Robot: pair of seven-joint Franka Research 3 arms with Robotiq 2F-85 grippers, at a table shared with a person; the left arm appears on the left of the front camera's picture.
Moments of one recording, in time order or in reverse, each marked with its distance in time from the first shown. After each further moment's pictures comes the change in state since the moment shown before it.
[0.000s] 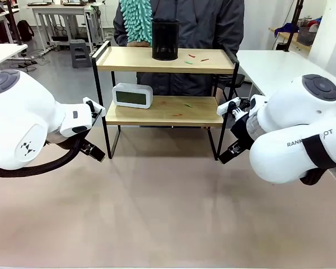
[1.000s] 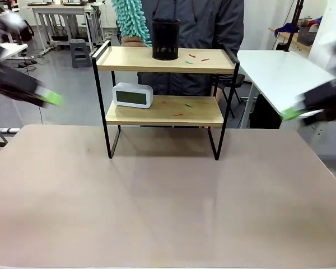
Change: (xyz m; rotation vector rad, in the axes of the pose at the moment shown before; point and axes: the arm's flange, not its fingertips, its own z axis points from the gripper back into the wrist) left arm -0.039 0.084 0.244 -0.586 -0.306 0.220; right arm -0.078 -0.098 0.250 0.503 -0.108 -0.565
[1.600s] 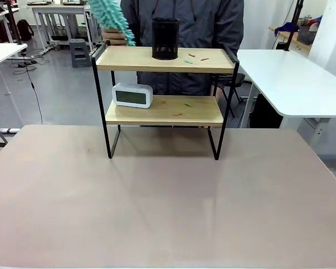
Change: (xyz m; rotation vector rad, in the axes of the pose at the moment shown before) left arm -0.122 0.159 0.101 -0.230 -0.368 0.441; right arm -0.075 -0.181 0.075 0.231 -0.256 -0.533
